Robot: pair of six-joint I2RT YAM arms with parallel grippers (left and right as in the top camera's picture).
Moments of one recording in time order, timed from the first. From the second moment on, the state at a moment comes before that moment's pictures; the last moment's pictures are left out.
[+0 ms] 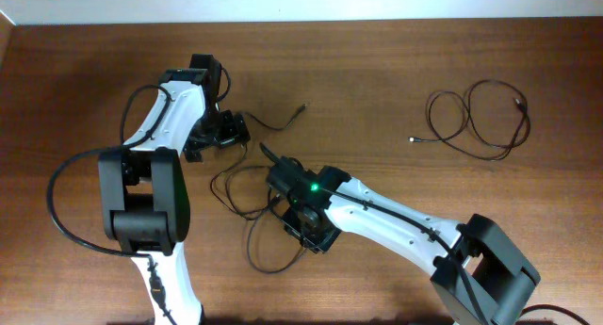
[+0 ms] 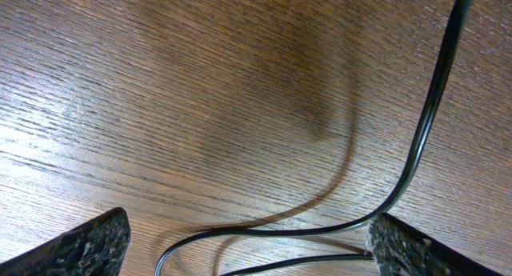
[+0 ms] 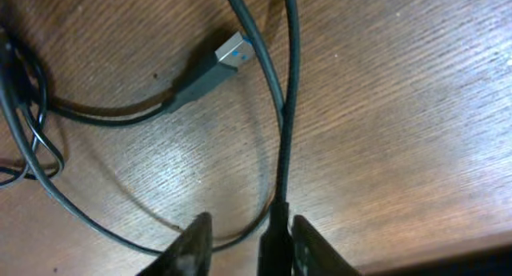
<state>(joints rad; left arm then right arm) -0.06 2.13 1.63 -1.09 0.02 -0.44 0.89 1.84 1.27 -0.90 -0.20 1.54</state>
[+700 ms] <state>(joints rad) -0.06 2.13 1.63 -1.09 0.03 -0.44 0.89 1.84 1.27 -0.82 -0.17 1.10</state>
